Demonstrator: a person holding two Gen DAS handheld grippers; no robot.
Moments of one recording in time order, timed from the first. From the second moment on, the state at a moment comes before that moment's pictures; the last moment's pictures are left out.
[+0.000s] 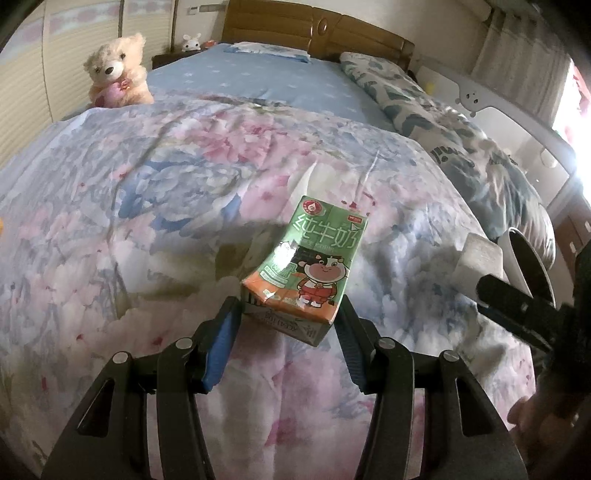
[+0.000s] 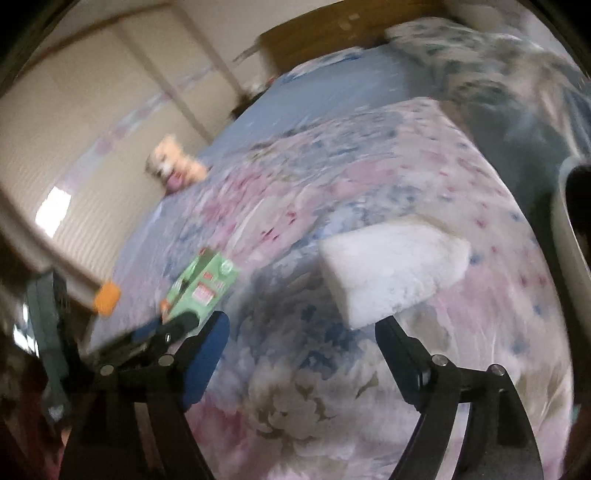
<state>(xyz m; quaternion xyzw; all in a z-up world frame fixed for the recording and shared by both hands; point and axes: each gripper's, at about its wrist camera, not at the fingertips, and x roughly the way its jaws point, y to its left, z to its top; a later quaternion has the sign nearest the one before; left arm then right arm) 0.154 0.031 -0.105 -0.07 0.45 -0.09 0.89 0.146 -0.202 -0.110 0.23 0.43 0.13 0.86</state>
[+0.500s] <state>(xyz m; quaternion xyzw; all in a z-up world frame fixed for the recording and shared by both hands) 0.150 0.028 -0.108 -0.06 0.45 -0.09 0.89 0.156 -0.224 -0.118 0.27 0.39 0.06 0.88</state>
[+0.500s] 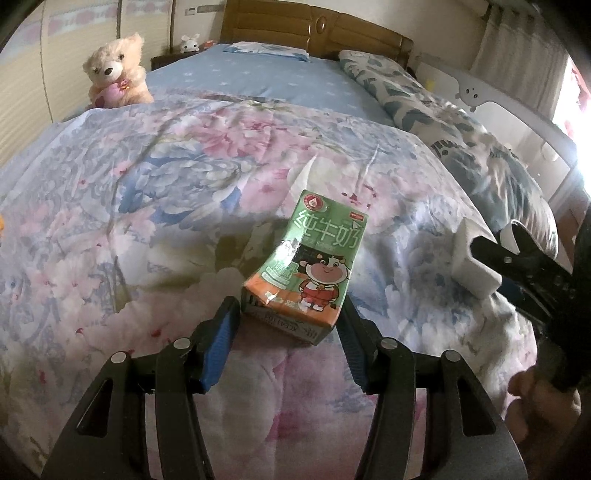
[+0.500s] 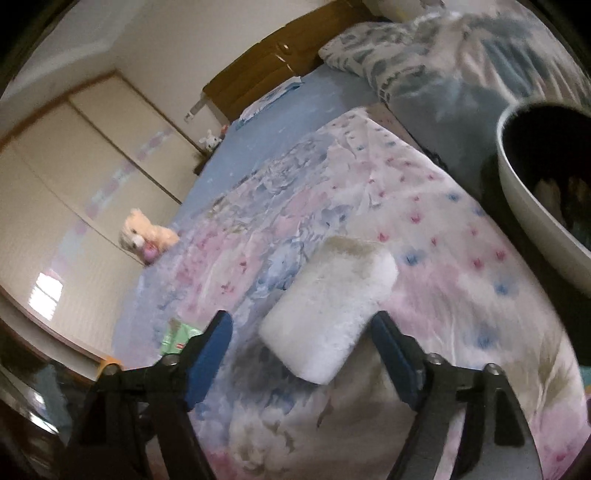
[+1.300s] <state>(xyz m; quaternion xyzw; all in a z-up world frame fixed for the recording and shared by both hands) 0.152 0.002 -0.099 0.02 0.43 -0.11 0.90 0.123 -0.221 -0.112 0.17 0.41 0.08 0.89</state>
